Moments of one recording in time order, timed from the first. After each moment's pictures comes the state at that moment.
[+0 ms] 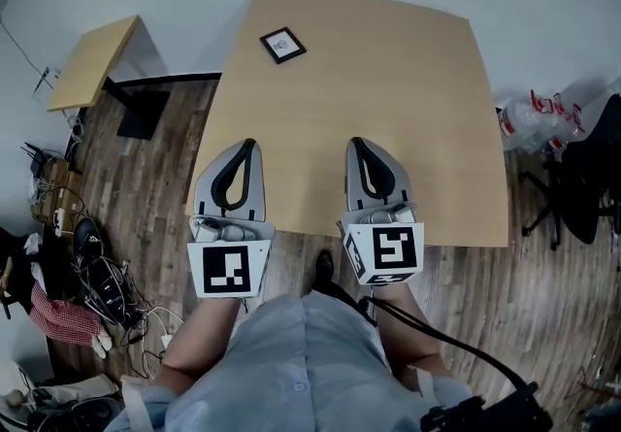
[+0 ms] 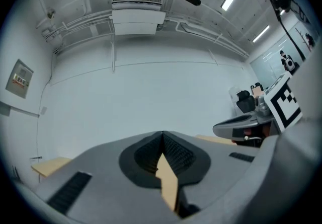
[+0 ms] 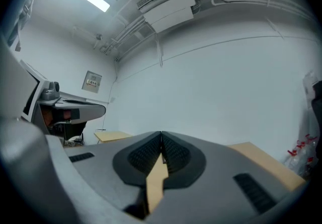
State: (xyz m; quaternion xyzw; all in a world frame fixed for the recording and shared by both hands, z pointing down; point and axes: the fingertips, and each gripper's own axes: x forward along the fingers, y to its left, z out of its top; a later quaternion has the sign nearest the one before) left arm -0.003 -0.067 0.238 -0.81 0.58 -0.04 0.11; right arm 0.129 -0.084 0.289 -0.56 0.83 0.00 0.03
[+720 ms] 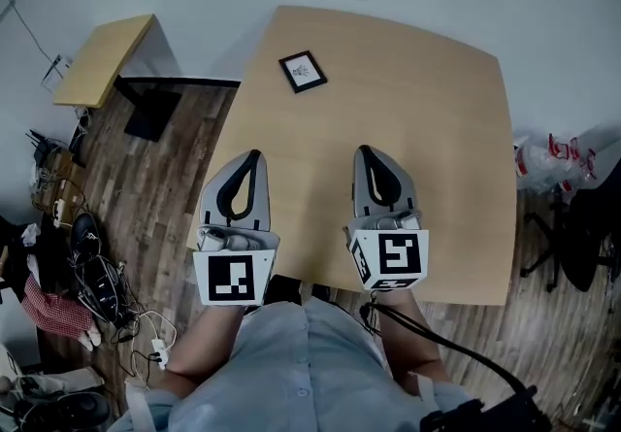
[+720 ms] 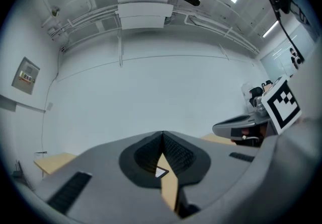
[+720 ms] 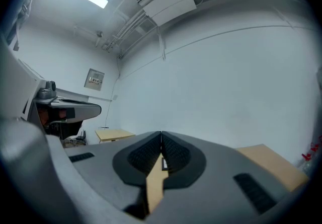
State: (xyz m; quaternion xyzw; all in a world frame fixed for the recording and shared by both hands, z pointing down) left arm -0.022 -0.145 0.245 -0.78 0.62 -0.03 0.09; right arm 0.116 -0.180 0.295 -0.53 0.85 0.00 0.01
